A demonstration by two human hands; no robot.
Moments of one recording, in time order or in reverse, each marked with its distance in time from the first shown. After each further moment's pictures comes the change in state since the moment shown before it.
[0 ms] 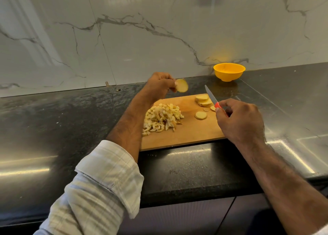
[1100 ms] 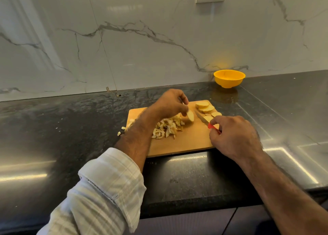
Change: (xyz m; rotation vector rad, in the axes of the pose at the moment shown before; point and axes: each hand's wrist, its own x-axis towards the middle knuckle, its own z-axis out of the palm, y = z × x) left_hand -0.004 -0.008 0.031 0.244 -0.185 -0.051; right_hand -0.005 -0.022 -0.009 -0.235 -0.369 -0.007
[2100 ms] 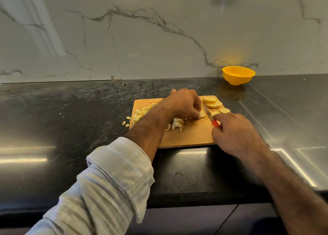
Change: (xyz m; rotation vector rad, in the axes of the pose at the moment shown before) left_hand -0.001 0.006 0.014 0.513 -0.086 0.112; right_hand 0.003 -0.026 -0.014 -0.021 -0.324 0.065
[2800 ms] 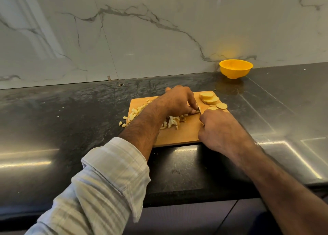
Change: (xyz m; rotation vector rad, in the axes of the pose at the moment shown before) left_hand 0.007 -0.006 0.001 0.017 -0.023 0.029; right_hand -0.001 -0.025 0.002 -0.079 -0.080 -0.066
